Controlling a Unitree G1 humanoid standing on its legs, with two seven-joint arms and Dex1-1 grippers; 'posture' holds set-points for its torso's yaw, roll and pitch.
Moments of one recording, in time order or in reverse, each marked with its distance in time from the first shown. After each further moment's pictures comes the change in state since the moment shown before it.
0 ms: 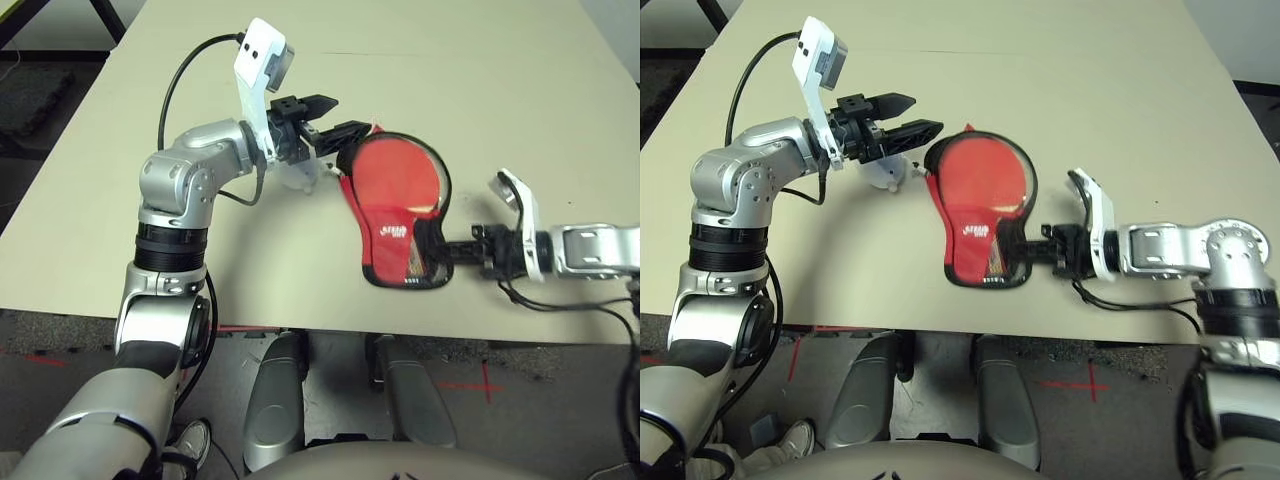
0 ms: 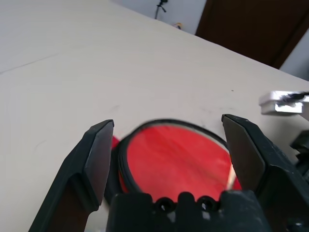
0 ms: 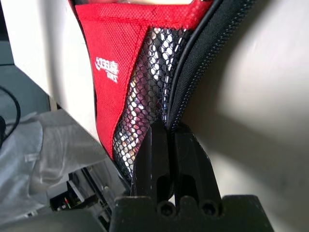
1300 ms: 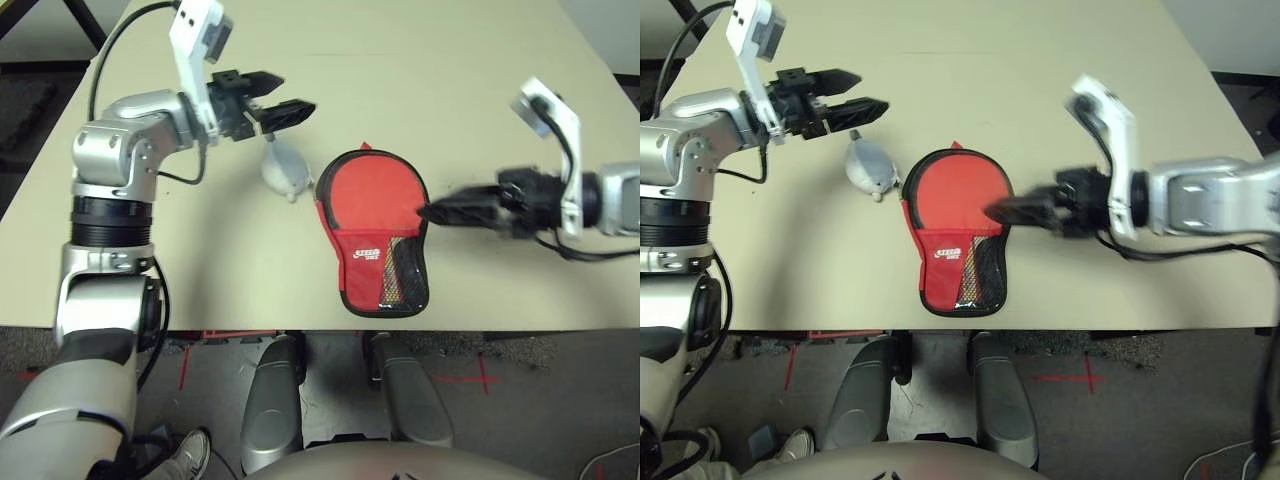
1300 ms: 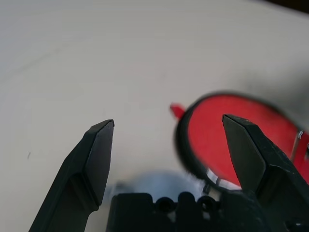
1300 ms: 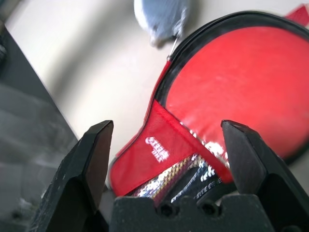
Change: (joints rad) left arm -0.094 0.317 -0.042 0.240 0.076 -0.088 -0.224; right arm -0.437 -0.058 0.202 -0.302 -0.333 -0.153 0.218
